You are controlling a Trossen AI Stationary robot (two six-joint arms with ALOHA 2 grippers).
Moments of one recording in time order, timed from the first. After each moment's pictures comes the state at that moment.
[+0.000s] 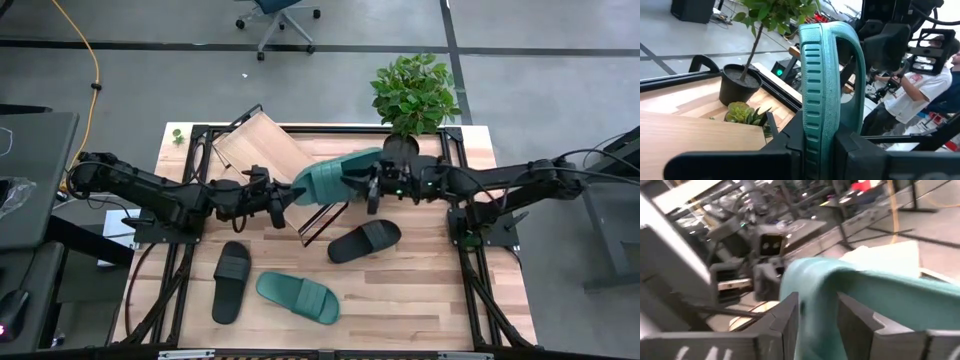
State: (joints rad) left arm -0.06 1.16 0.68 0.41 -0.50 -0.56; right arm 0.05 1.18 0.96 0.12 0.27 0.46
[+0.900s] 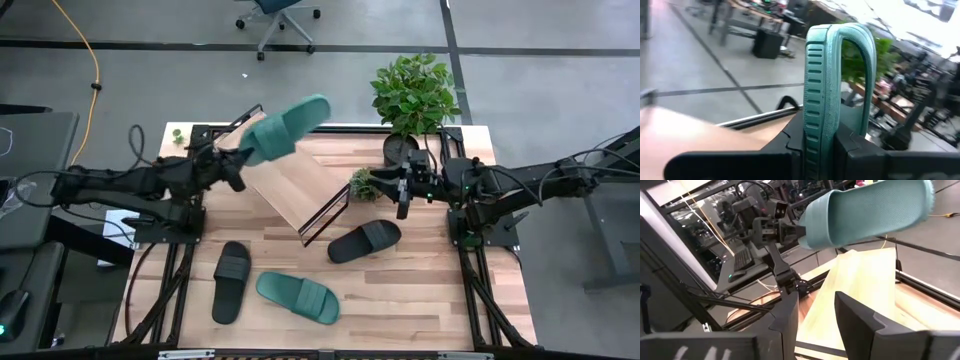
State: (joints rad) left arm 0.05 0.66 0.68 -0.13 -0.77 -0.52; right arm 0.16 0.97 0.96 -0.10 0.39 0.43
